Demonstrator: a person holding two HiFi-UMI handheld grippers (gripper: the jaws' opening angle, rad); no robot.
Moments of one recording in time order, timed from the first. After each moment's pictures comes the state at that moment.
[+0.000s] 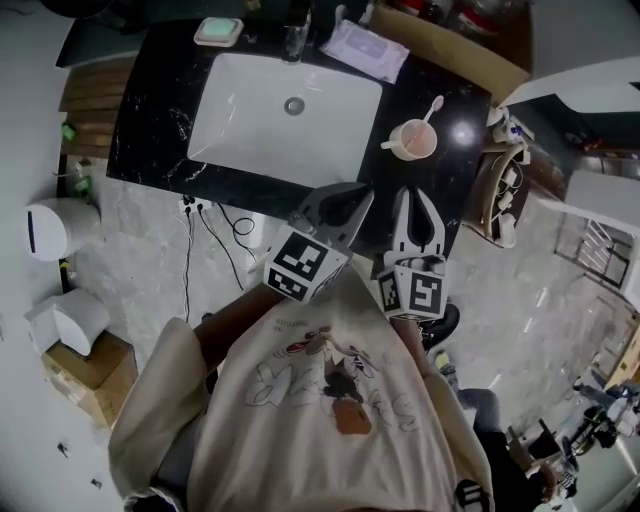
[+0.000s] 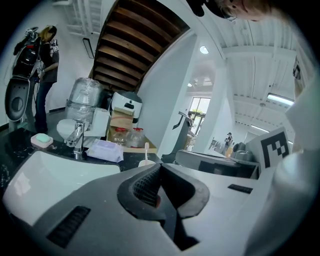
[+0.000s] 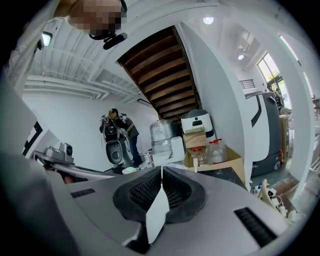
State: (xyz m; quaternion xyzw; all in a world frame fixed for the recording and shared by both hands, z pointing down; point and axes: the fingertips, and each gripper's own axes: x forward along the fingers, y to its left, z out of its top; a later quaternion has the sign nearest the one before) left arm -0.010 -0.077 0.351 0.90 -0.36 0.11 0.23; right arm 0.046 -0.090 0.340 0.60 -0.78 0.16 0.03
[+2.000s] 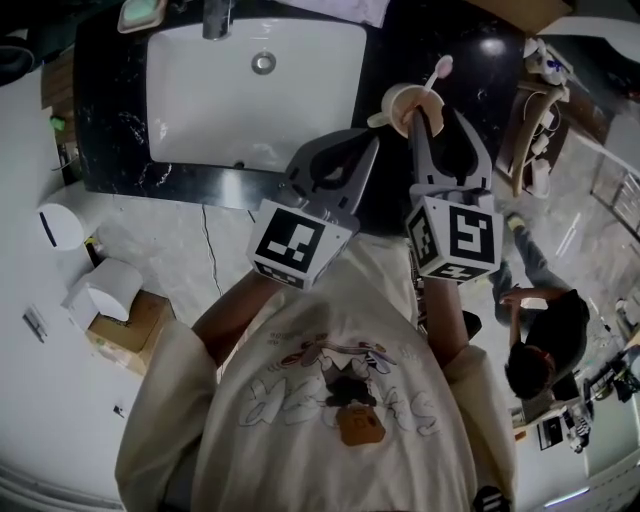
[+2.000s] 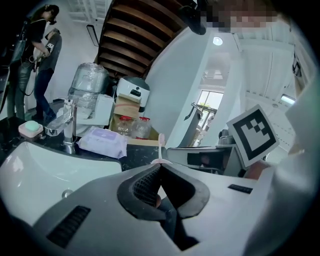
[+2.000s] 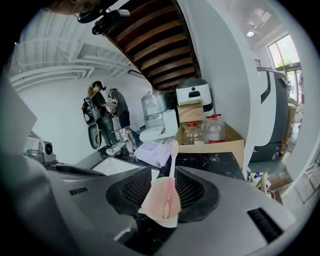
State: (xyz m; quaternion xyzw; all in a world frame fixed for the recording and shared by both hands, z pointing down) left arm 0.029 -0.180 0.421 0.87 -0.38 0.15 0.27; right arm 0.097 -0.218 0.432 0.57 -0.76 0.26 0.16
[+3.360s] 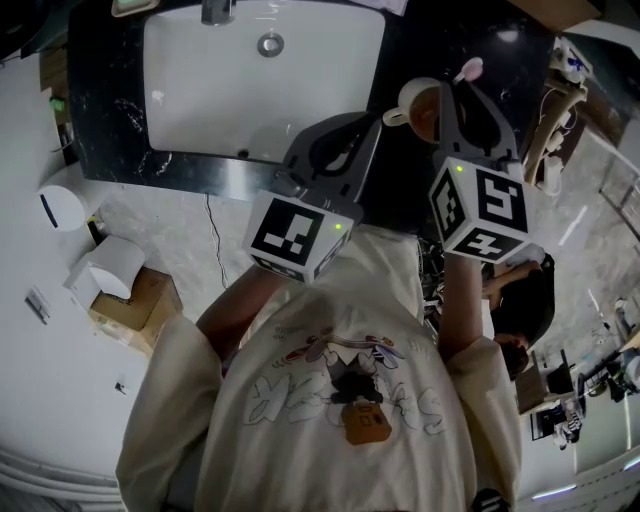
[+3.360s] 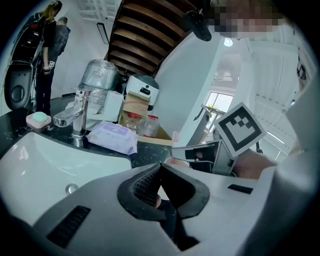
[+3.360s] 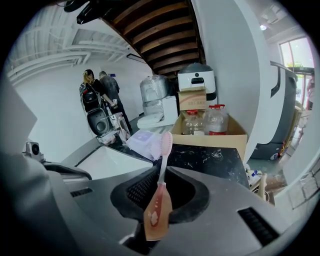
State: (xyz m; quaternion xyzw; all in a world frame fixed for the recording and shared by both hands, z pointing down) left arm 0.011 -0.199 0.444 0.85 -0.41 0.15 0.30; right arm 0.100 -0.255 0.469 0.55 -0.75 0.29 0.23
